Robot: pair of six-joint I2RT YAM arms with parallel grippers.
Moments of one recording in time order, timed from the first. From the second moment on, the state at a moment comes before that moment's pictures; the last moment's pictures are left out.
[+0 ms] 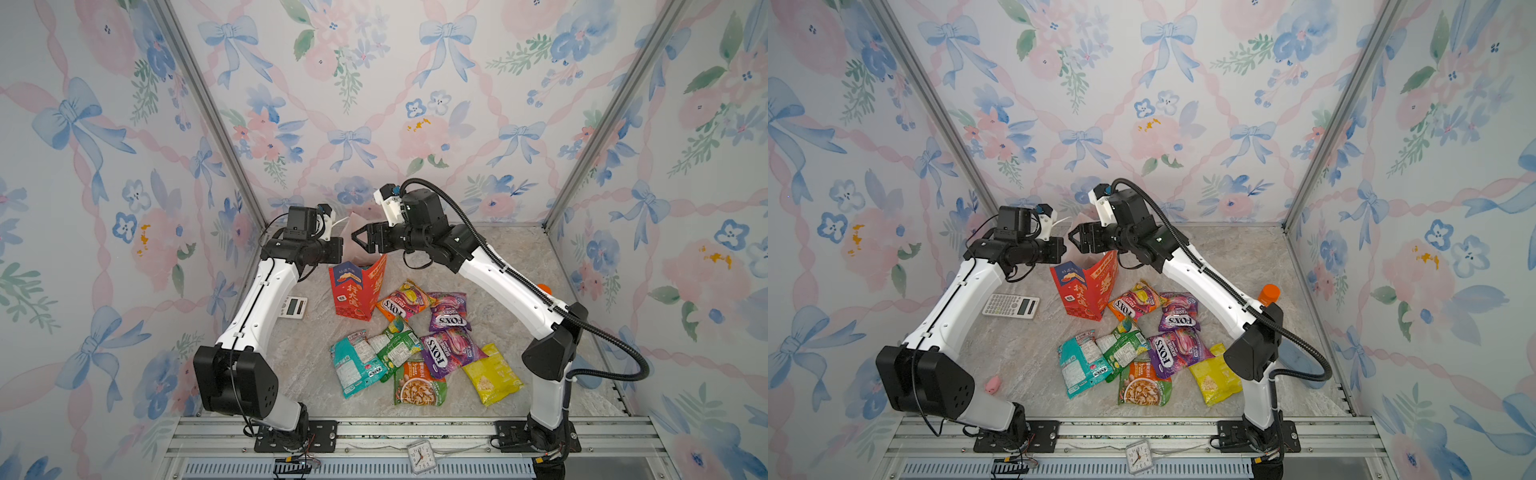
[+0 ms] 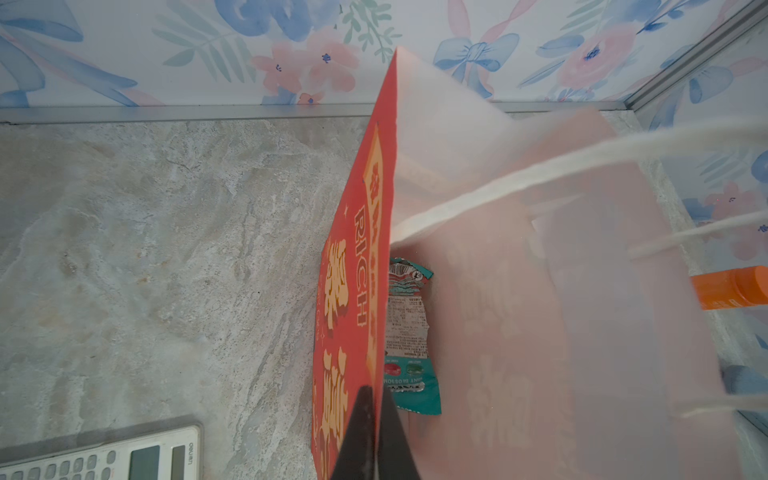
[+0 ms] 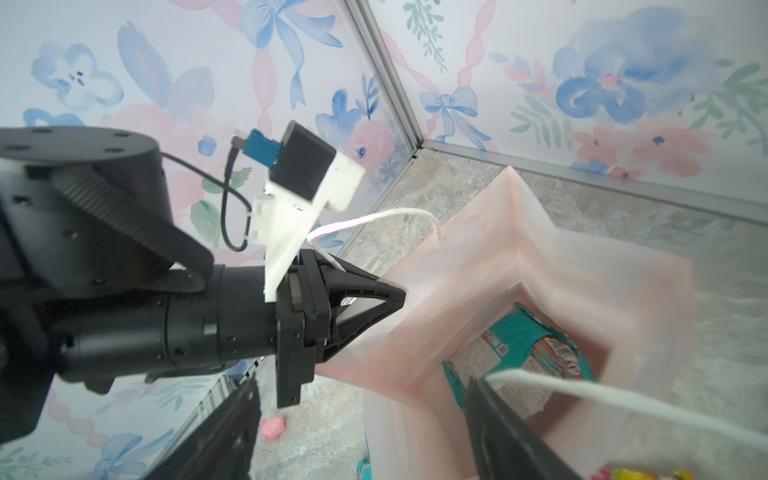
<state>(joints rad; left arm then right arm) -0.13 1.51 1.47 -0.73 0.23 -0.09 0.79 1.90 2.06 -0.53 -0.25 0.43</state>
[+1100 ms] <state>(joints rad) -0.13 1.47 1.47 -0.73 0.18 -0.11 0.95 1.82 1.35 -0.41 -0.23 0.41</state>
